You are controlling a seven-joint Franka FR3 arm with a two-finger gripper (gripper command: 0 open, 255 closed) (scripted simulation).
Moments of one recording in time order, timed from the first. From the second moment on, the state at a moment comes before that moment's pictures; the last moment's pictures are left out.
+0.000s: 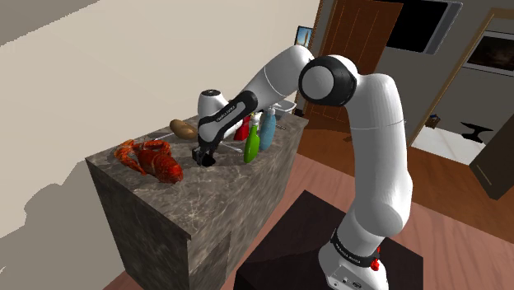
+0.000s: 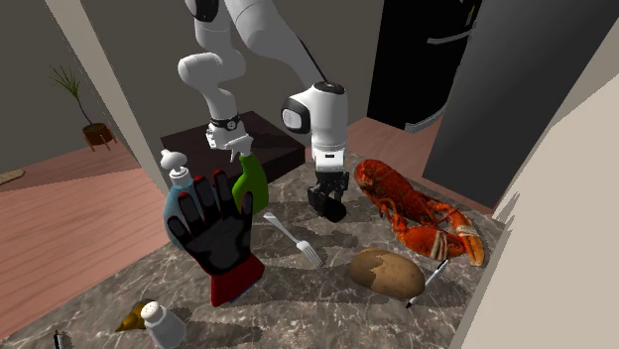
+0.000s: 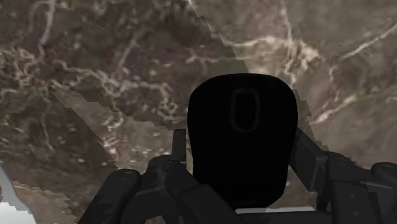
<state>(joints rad) -0.02 0.52 0.05 -1.90 -0.15 2.54 0.09</state>
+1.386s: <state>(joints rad) -0.02 0.41 0.07 -1.88 -0.13 2.42 0.07</state>
